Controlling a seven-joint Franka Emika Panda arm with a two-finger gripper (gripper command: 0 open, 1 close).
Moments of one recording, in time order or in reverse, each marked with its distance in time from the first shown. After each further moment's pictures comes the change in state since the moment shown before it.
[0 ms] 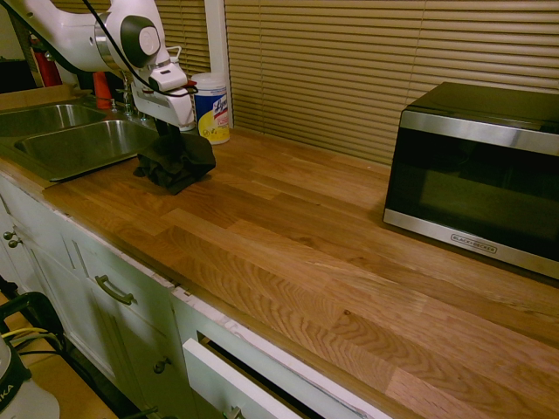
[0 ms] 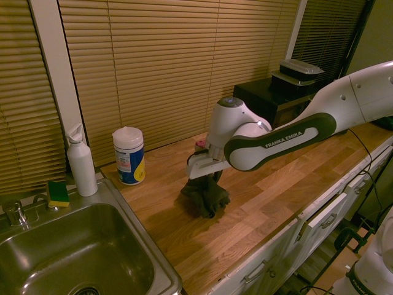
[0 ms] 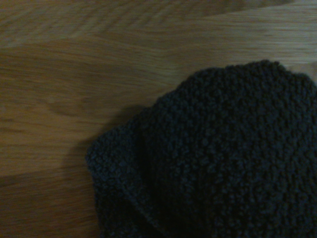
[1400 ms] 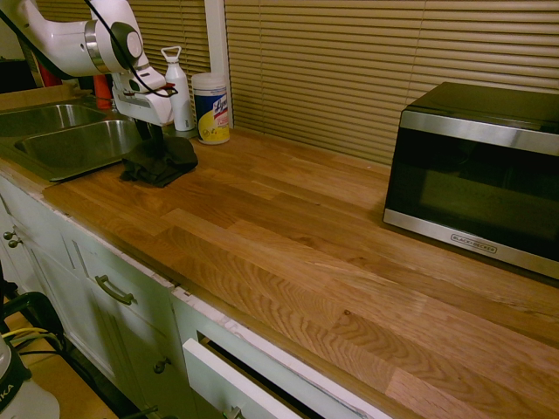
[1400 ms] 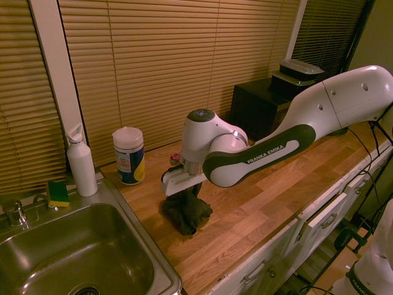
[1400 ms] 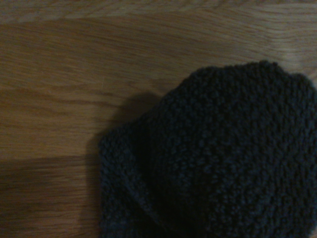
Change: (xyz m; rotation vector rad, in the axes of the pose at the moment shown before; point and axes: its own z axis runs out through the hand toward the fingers) arm -0.051 -0.036 0.011 -0.015 0.015 -0.046
